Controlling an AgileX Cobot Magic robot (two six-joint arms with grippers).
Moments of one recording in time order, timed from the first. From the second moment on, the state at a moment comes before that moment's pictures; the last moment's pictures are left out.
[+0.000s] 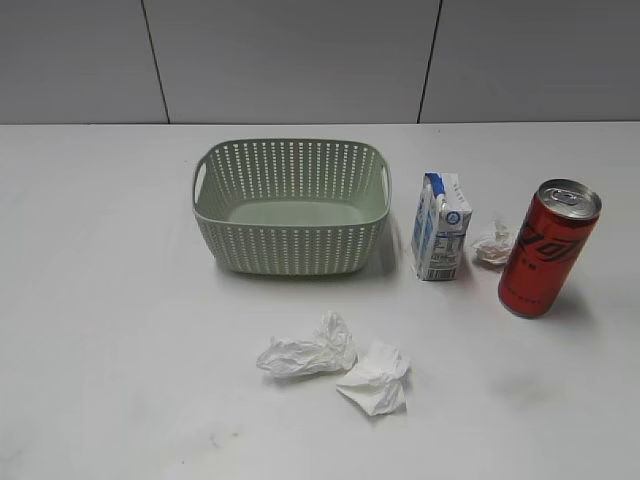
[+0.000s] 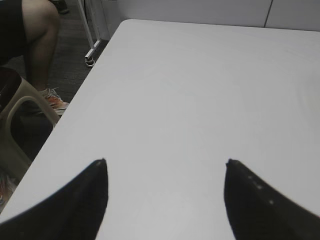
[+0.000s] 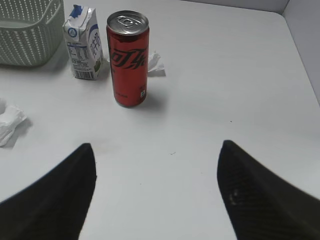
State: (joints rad) left arm -0.06 -0.01 -0.49 0.16 1.09 -0.11; right arm 0.11 -0.01 -0.41 0.02 0.94 -0.09
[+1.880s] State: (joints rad) left arm -0.06 0.89 -0.88 -0.17 0.84 0.14; right arm 0.11 -0.01 -0.41 0.02 0.95 -0.09
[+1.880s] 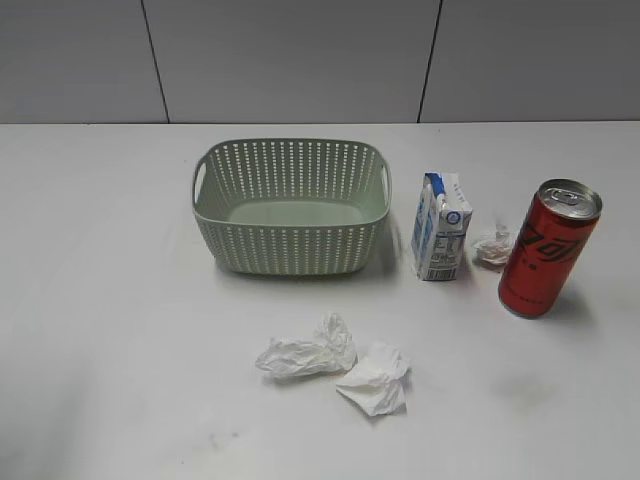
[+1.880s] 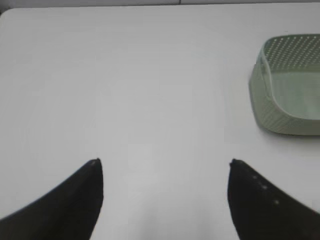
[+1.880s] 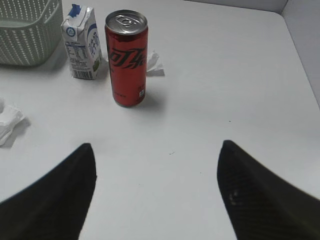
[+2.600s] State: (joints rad) left arm -0.34 1.72 -1.56 -0.14 1.07 0.06; right arm 0.11 -0.01 -0.41 0.02 0.95 -0.09
